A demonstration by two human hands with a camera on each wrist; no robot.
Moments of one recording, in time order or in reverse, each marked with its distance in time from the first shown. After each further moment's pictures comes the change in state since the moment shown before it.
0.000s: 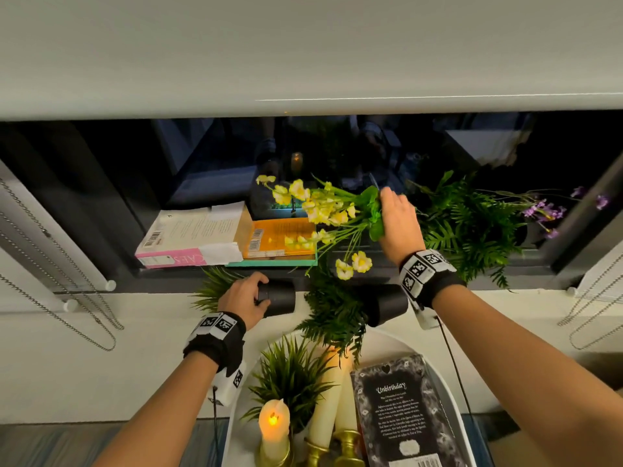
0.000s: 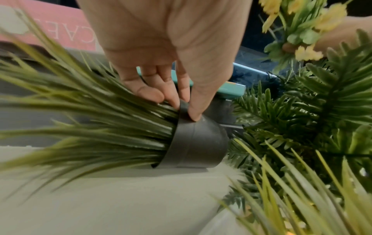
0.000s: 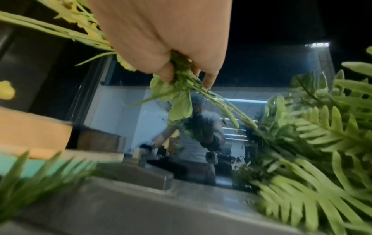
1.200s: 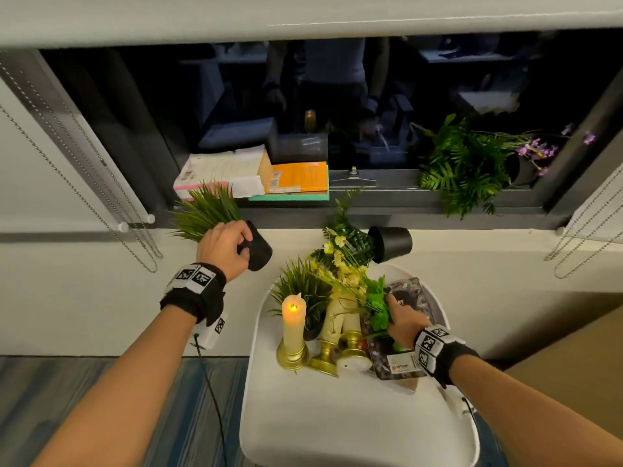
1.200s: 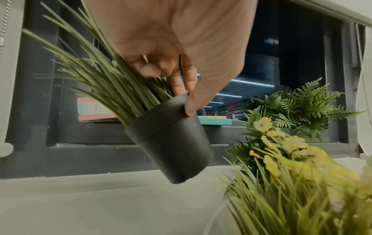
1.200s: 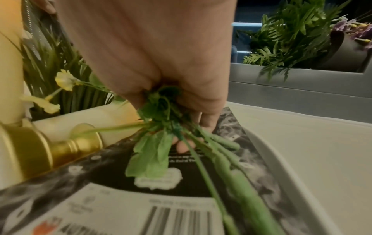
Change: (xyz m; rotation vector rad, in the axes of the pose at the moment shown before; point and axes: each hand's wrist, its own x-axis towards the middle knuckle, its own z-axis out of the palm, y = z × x) left_hand -0.117 -0.016 -0.065 0.080 0.208 0.089; right_hand -0.274 -0.026 0.020 0.147 -0.932 0.355
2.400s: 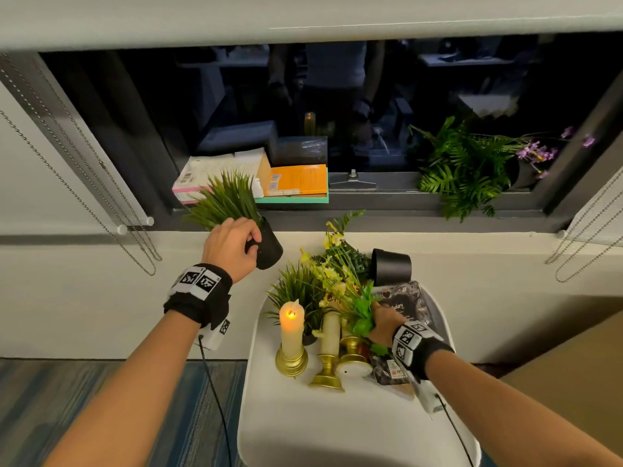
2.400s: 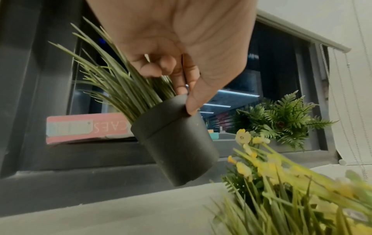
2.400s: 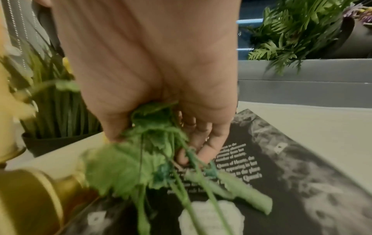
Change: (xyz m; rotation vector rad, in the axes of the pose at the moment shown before) left_hand -0.001 0.022 -0.007 -0.005 0.047 0.098; right_hand 0.028 -0.020 0.016 -0.031 -0.098 0.013
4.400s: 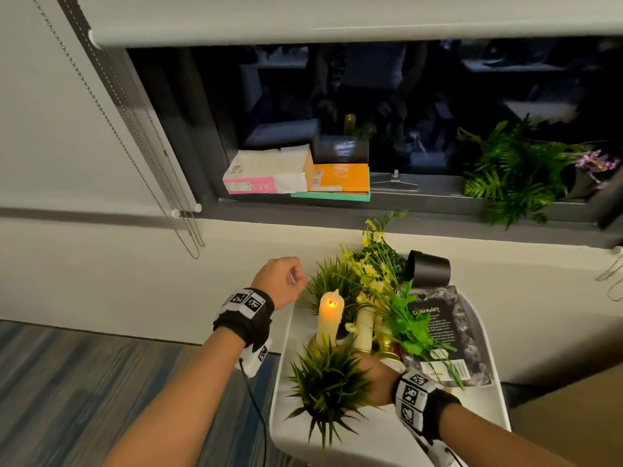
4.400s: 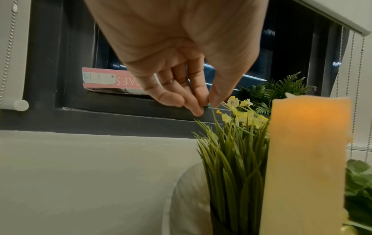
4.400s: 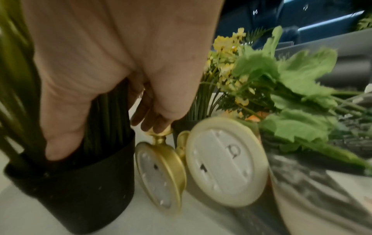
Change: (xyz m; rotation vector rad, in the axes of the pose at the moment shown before) left_hand -0.057 -0.014 0.035 -0.295 -0.221 -0.172; right_hand -0.069 -0.070 0.073 0.051 -0.092 -0.670
